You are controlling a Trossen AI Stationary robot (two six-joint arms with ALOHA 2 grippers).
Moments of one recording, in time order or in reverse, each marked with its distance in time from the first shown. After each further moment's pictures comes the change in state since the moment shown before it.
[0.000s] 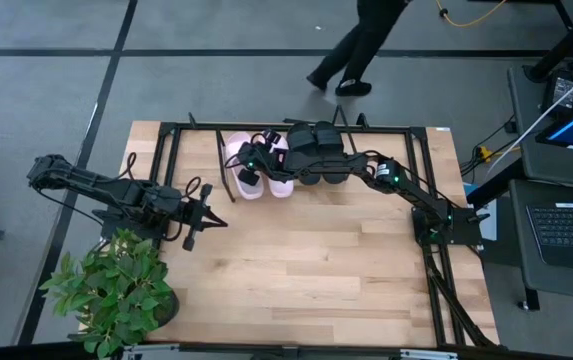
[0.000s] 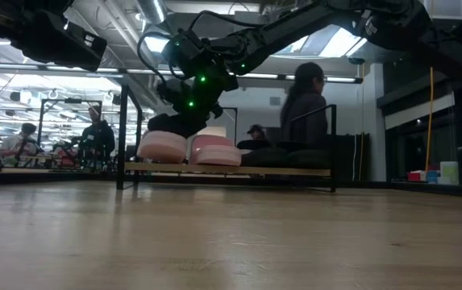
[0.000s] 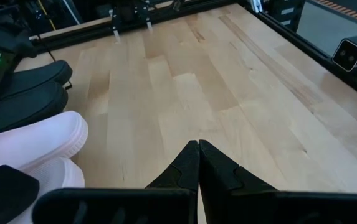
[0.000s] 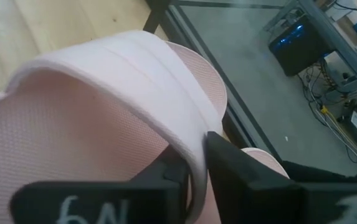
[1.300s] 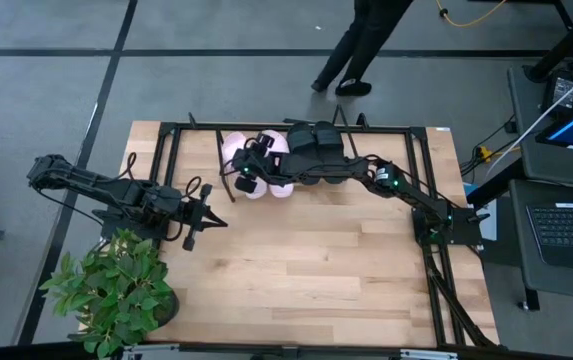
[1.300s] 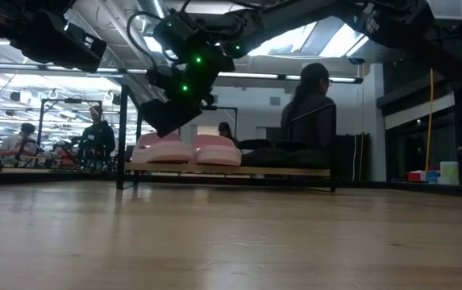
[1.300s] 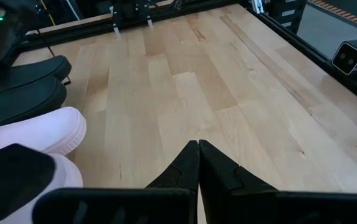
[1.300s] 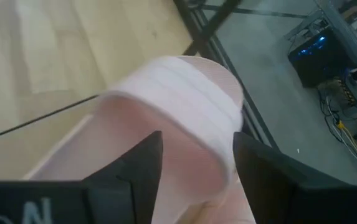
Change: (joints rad) left arm 0.000 0.000 0.000 -0.004 0.000 -0.027; right arm 0.050 0.004 0.107 -0.124 -0.039 -0.028
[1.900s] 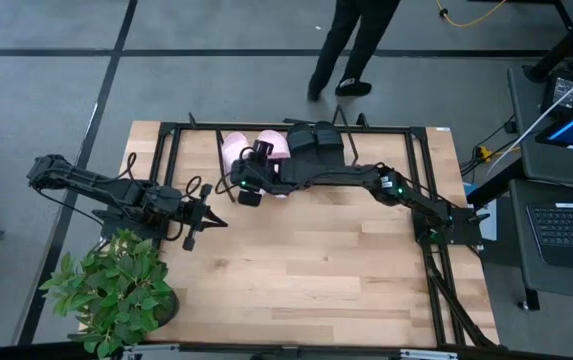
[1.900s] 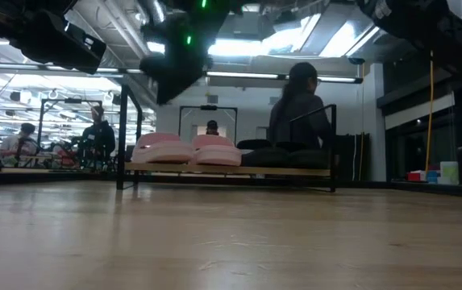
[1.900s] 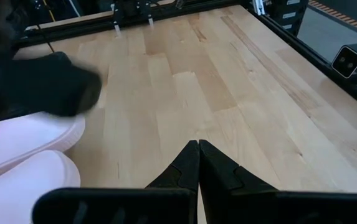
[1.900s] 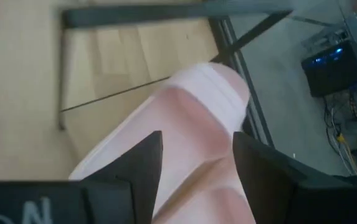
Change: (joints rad) left arm 0.000 0.000 0.000 -0.001 0.000 -0.025; right arm 0.105 -0.030 0.193 -0.351 -0.007 0.004
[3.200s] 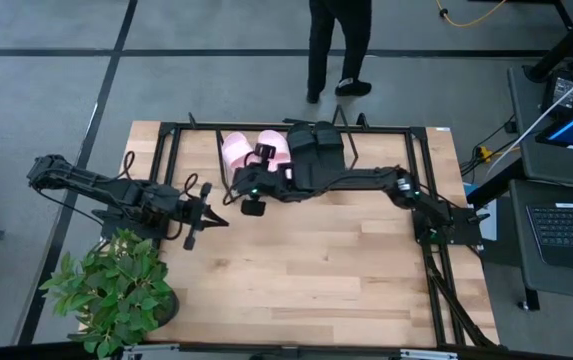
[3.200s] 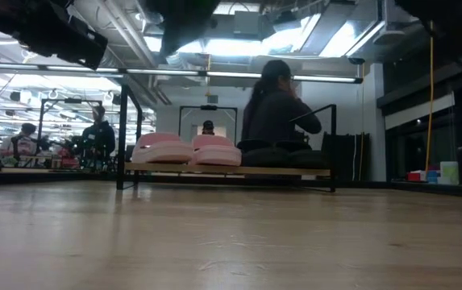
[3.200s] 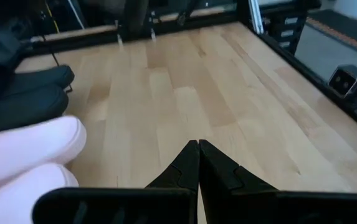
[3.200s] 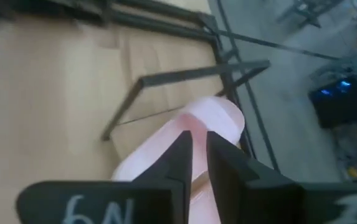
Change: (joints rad) left arm 0.000 -0.004 0.000 0.048 0.000 -0.020; right arm 0.079 -0.125 -0.009 -0.032 -0.002 -0.030
